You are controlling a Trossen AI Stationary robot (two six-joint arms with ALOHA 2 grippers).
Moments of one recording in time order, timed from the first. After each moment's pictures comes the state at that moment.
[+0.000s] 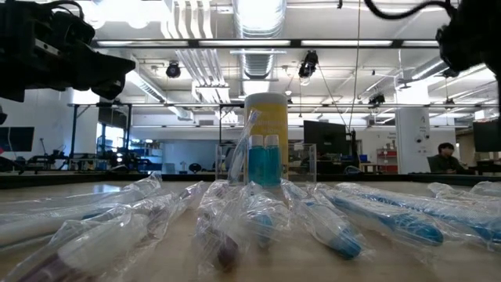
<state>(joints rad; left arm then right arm) 0.32 0.38 0.01 0.36 0.42 0.01 0.69 1.33 0.77 -0.69 0.25 1.74</state>
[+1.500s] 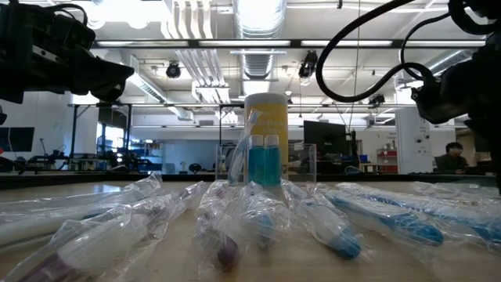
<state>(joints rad) 0.32 0.38 0.01 0.32 0.43 0.04 0.53 1.65 0.78 -0.56 0.10 1.54</state>
